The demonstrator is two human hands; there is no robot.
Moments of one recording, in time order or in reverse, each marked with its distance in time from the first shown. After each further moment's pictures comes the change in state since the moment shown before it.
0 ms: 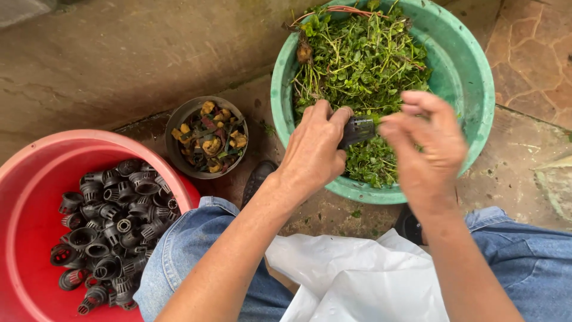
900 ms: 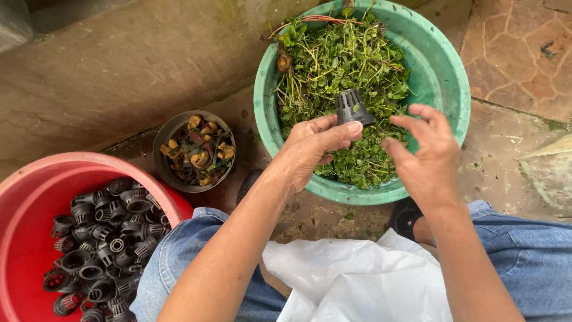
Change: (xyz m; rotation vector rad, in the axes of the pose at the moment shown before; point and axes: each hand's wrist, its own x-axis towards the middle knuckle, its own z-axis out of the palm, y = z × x) left_hand 0.025 0.001 0.022 -1.075 -0.301 -0.658; right_hand -0.003 0.027 -0.030 -0.283 -0.092 0.154
